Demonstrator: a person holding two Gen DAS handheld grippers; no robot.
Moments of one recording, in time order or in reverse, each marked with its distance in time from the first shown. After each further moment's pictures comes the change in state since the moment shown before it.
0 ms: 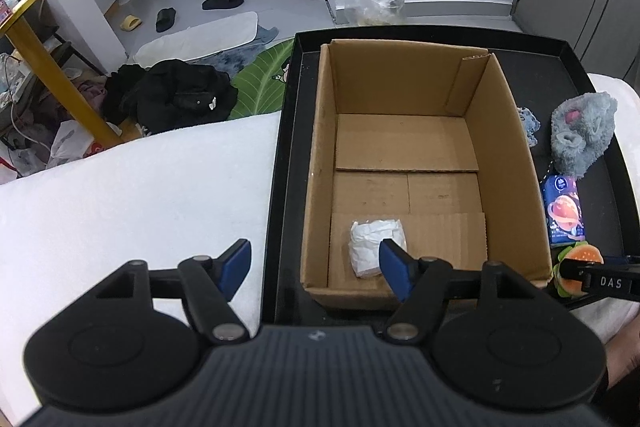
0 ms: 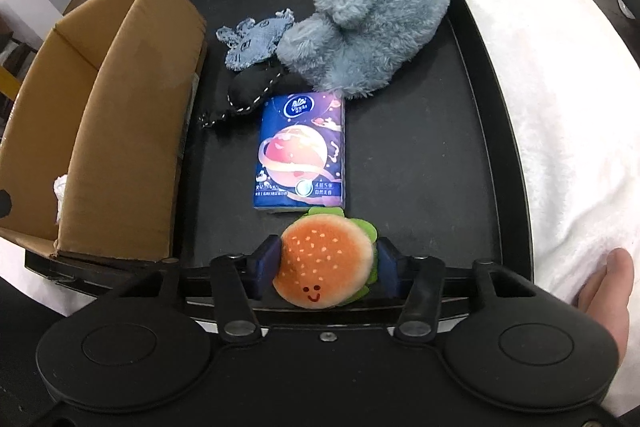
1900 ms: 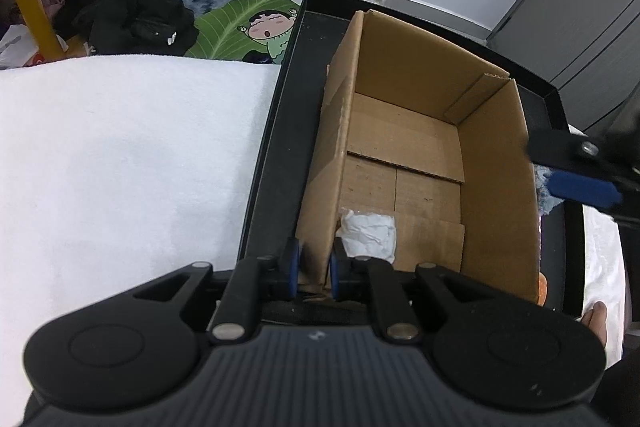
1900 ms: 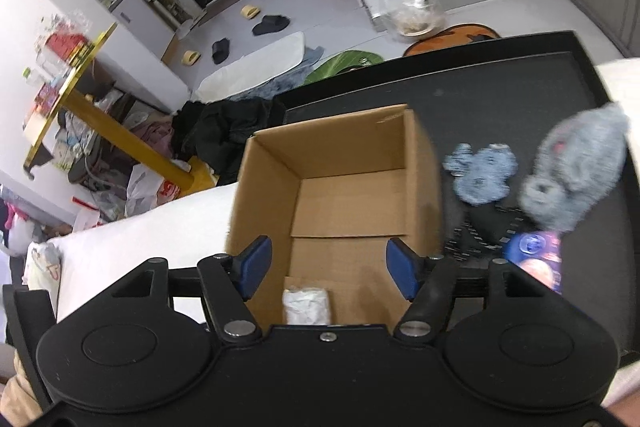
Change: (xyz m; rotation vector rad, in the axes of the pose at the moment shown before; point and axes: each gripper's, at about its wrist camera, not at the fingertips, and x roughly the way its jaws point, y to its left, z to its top) left arm 0.042 0.057 -0.003 -0.230 0.102 -0.274; right arm -0.063 0.108 0.072 0.016 -0.127 0.305
